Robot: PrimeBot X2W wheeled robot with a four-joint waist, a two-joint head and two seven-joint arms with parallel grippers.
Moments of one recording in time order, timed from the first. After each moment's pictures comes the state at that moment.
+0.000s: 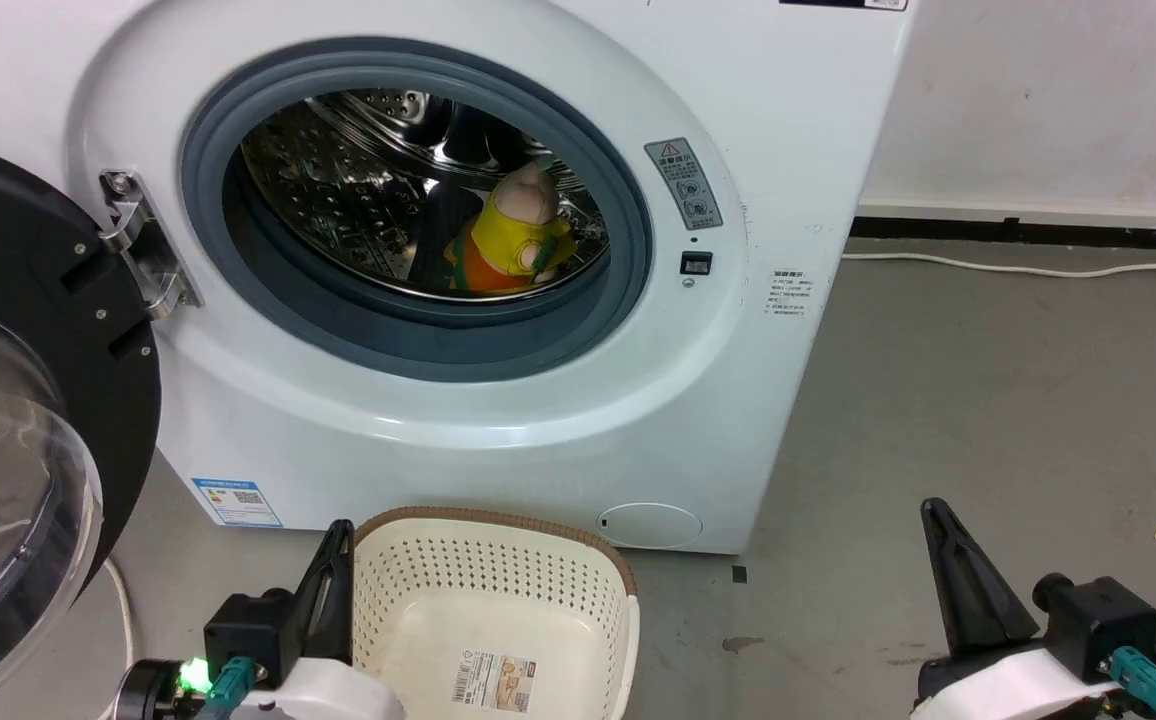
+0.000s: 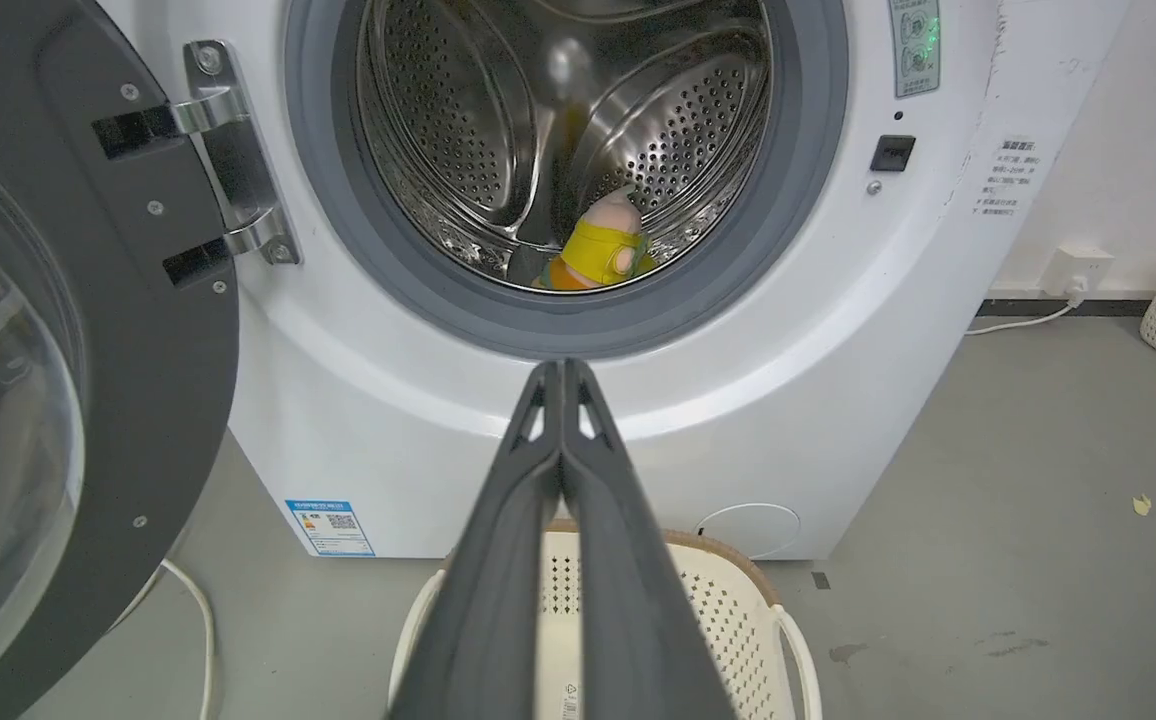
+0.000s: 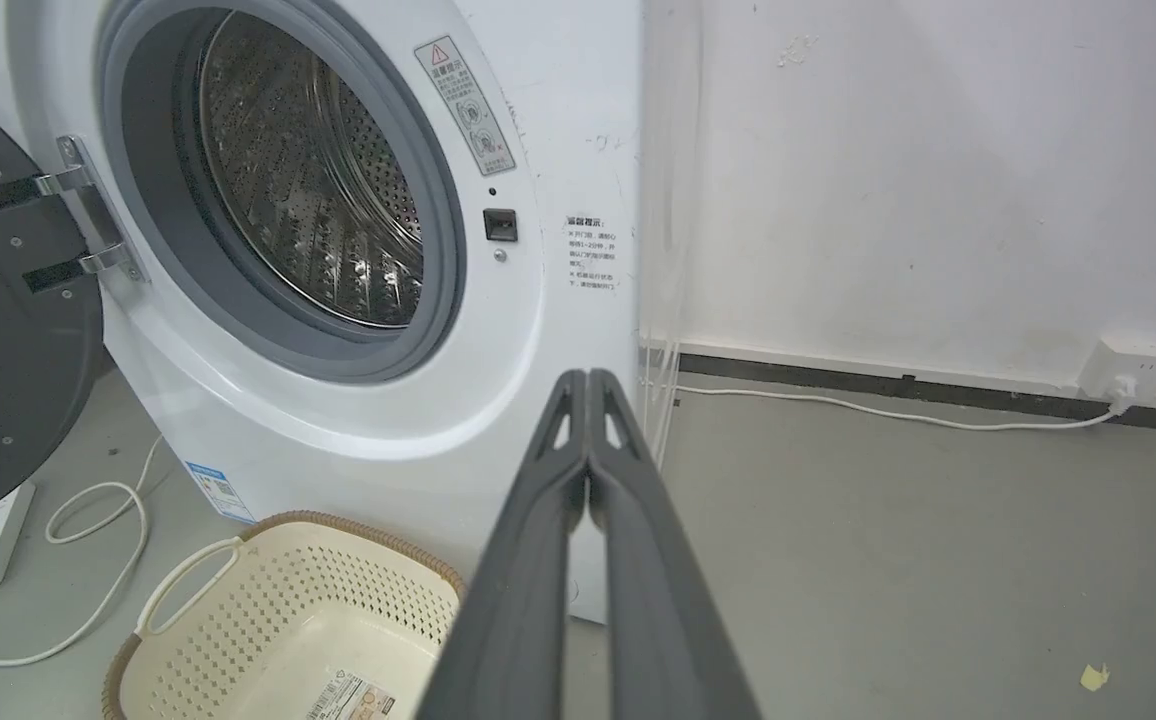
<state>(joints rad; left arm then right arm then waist) 0.02 0.08 -0.05 0.08 -0.08 -0.01 -0.12 0.05 -0.05 0.03 -0.01 0.09 0.13 -0.12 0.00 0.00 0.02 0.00</state>
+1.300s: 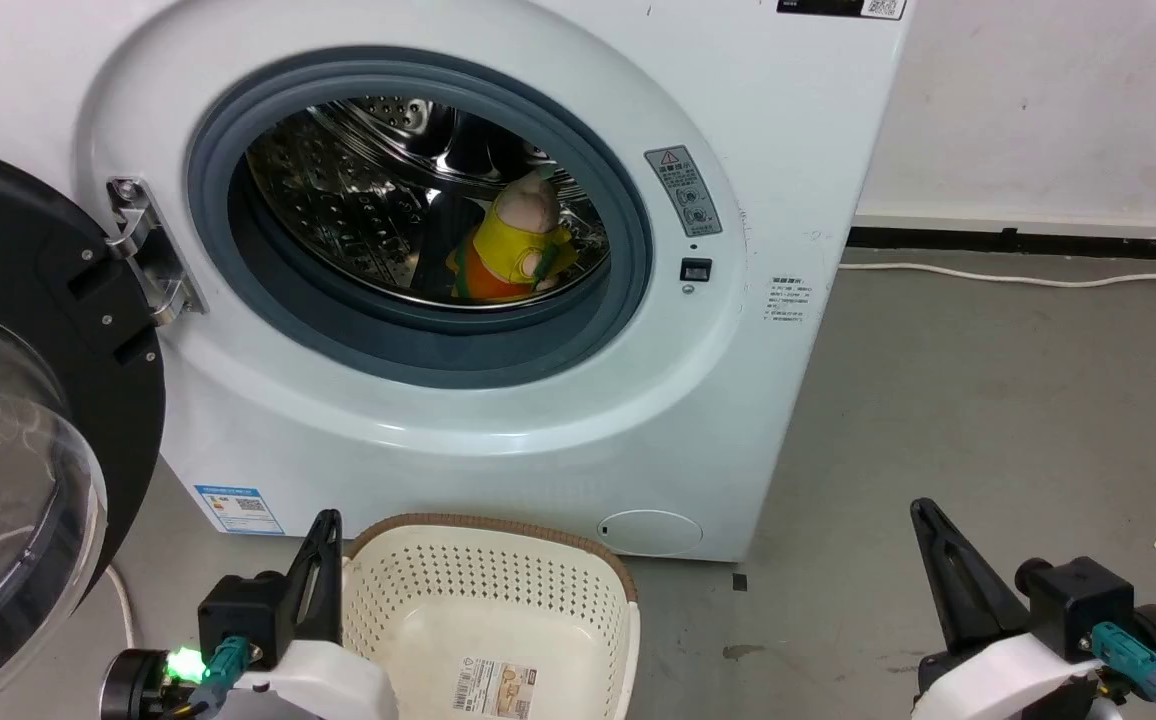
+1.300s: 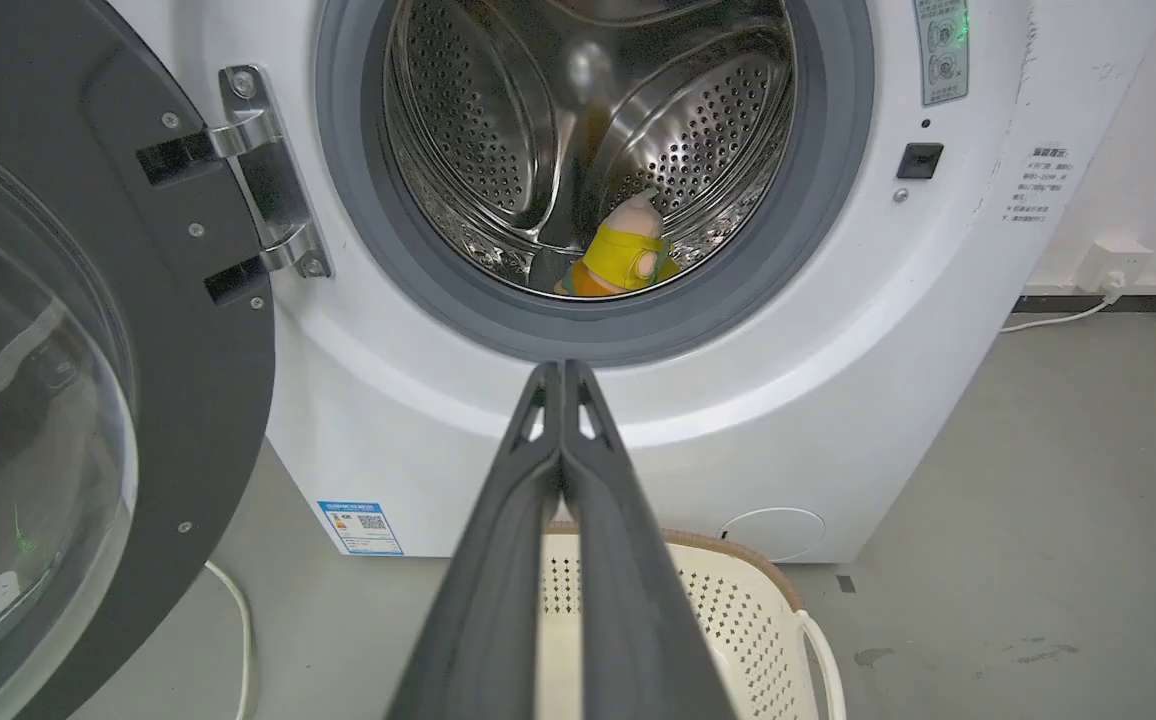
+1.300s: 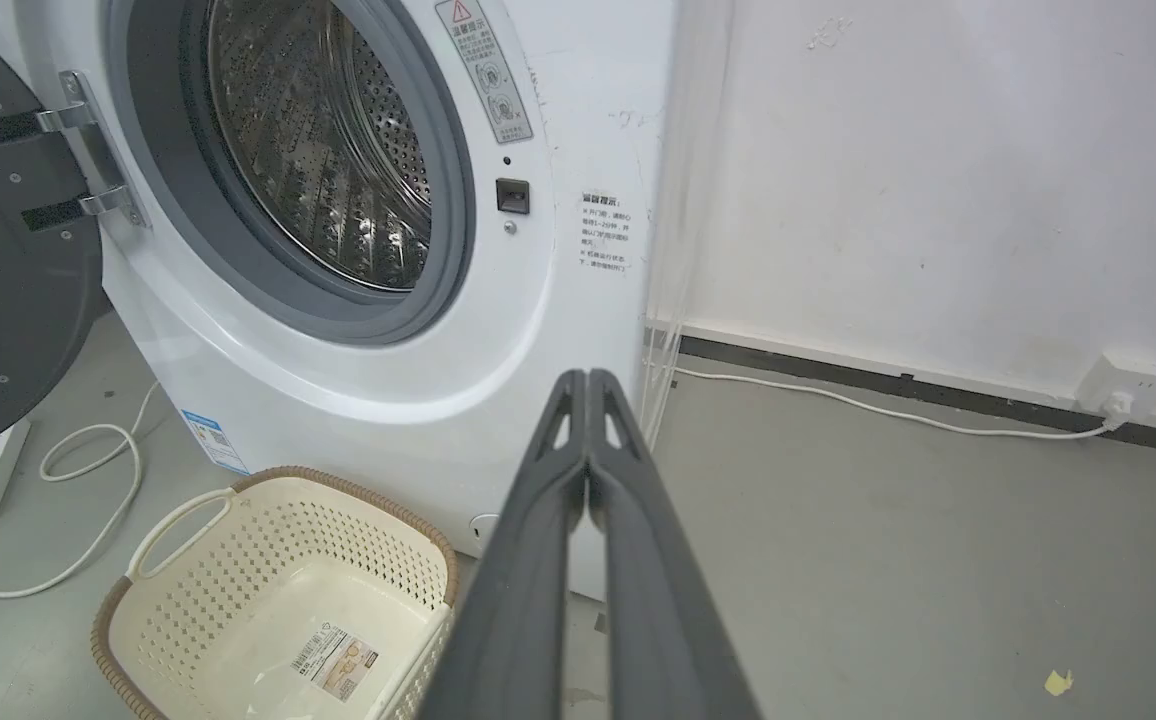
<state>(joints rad) 0.02 0.07 -0.02 0.03 -0.04 -0.01 -0.05 0.03 -0.05 0.01 0.00 0.04 0.13 -0.05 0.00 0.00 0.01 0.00</state>
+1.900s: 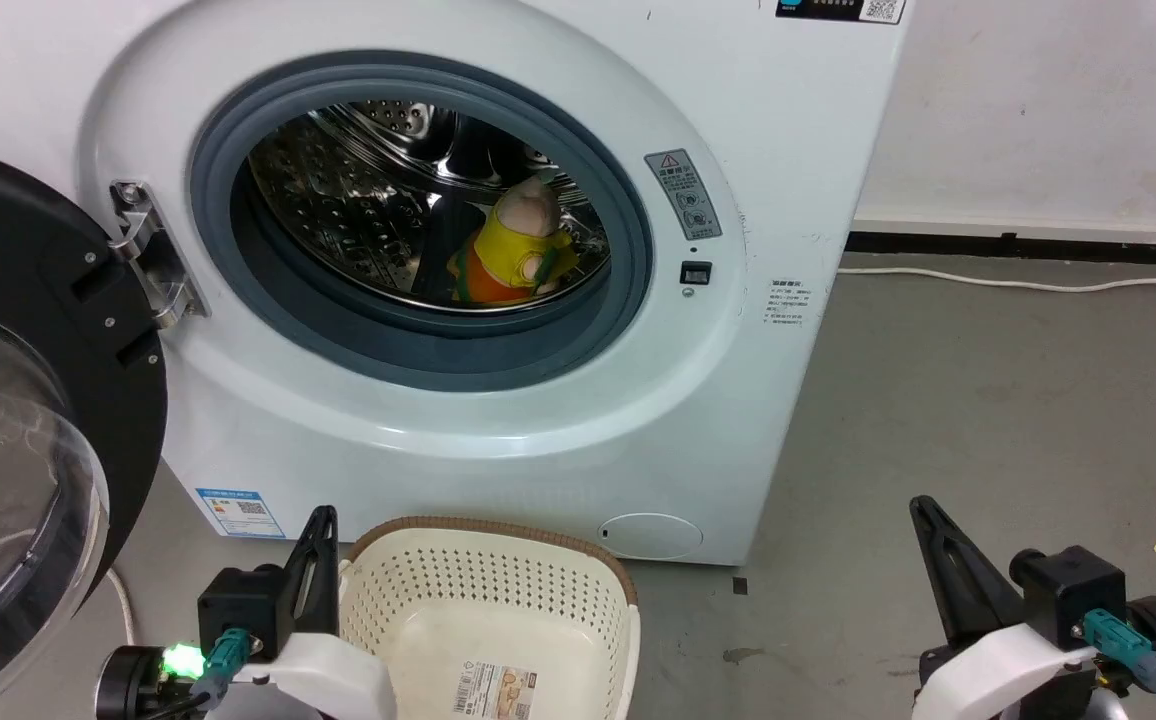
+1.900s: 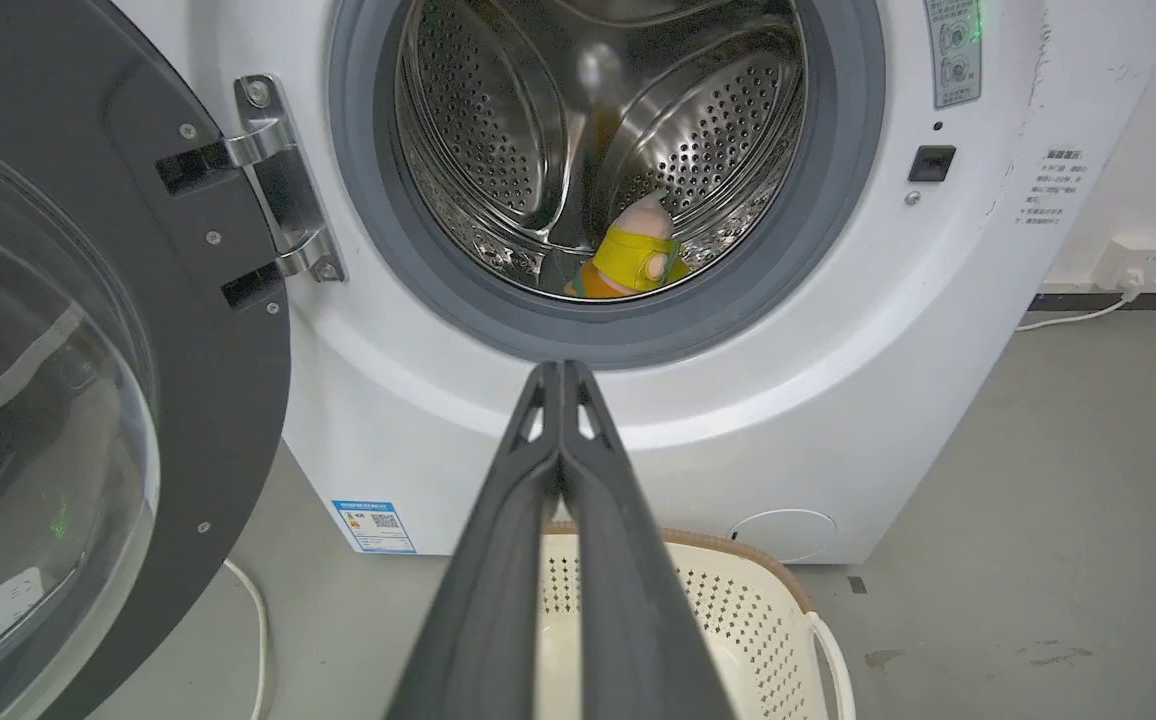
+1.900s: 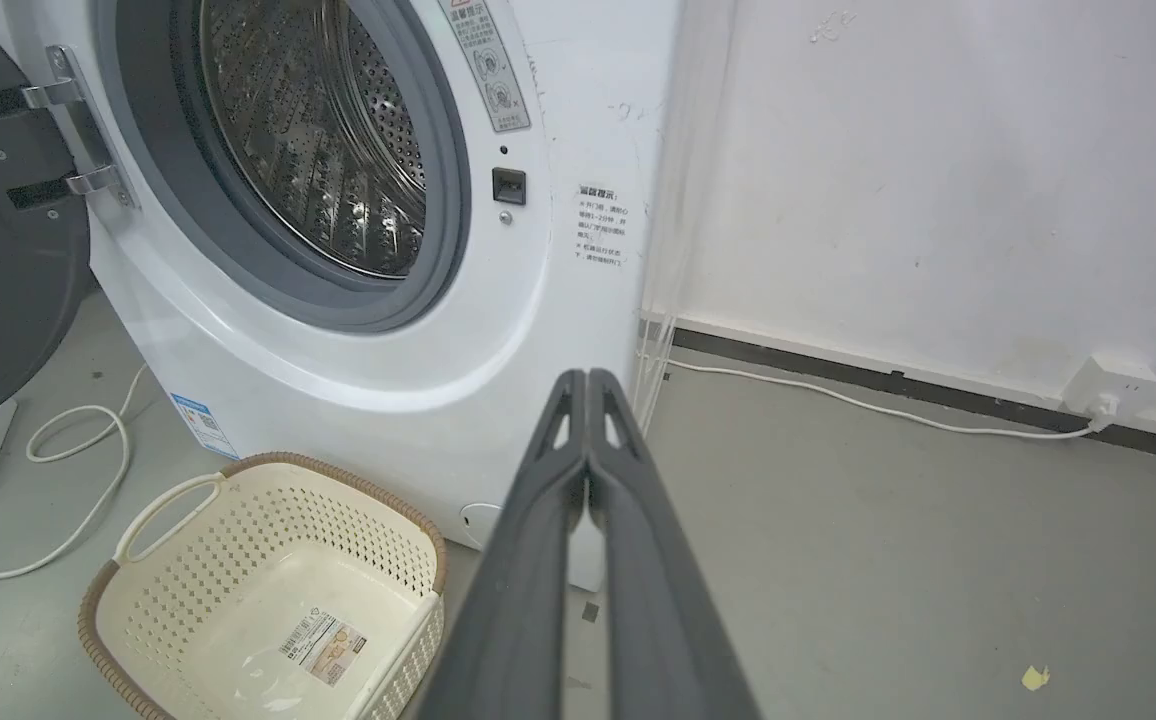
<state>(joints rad) 0.02 0.05 -0.01 0.01 -0.01 0.00 -0.01 0.01 -0.05 0.00 0.00 0.01 0.13 -0.01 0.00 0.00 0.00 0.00</state>
